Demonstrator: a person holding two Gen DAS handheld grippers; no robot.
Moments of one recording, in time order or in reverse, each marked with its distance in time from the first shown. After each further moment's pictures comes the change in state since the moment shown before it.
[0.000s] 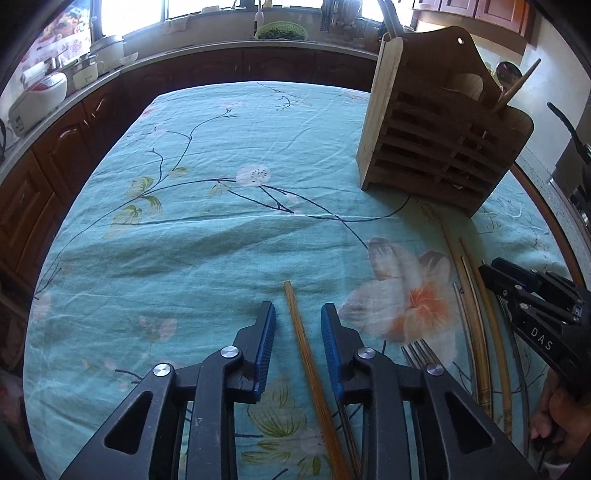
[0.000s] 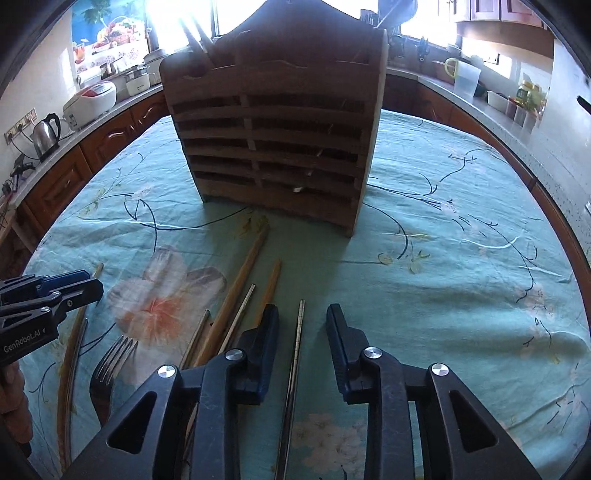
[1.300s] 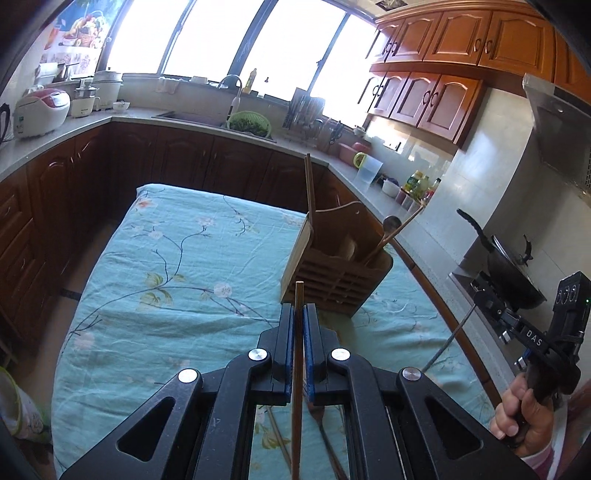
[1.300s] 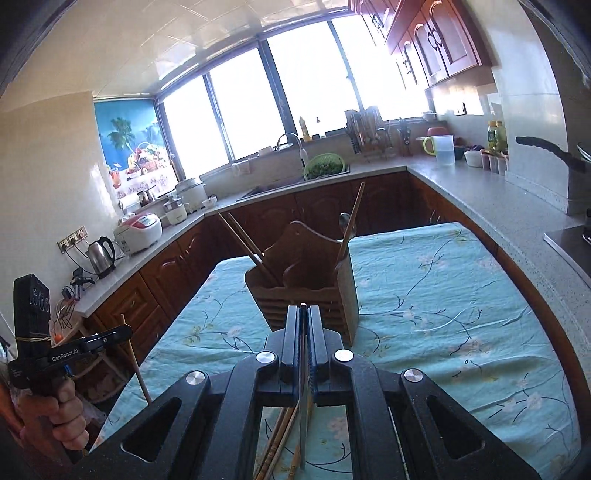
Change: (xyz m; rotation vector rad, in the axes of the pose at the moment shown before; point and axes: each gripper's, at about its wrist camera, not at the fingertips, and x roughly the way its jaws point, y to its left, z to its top) left arm -0.206 0.058 -0.028 -0.100 -0.358 -0.310; right arm -0.196 -0.036 0.014 0.195 -0.442 0.183
